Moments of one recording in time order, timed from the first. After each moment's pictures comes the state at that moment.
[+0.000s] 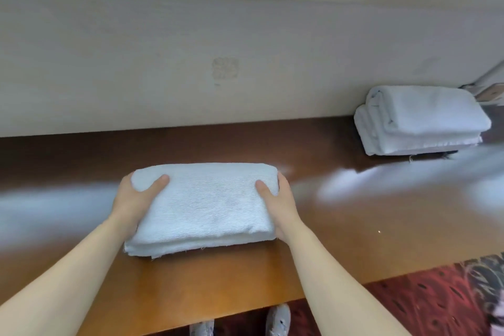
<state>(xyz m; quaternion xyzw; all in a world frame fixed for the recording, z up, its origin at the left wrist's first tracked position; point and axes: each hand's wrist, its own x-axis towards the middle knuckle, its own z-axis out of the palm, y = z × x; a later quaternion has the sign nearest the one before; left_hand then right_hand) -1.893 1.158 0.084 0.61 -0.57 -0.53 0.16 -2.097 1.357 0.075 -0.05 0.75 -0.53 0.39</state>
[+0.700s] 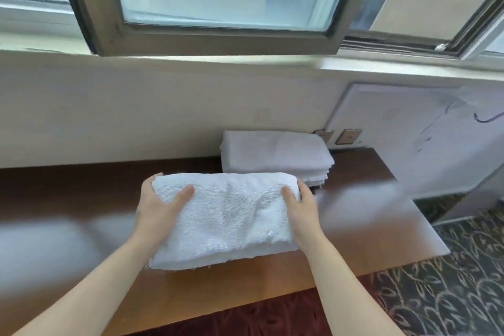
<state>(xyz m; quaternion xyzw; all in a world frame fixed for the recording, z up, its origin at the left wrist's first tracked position) -2.209 1.471 0.210 0.49 -0.61 -0.57 0.27 -2.410 1.652 0.215 -0.10 0.80 -0.55 0.22</state>
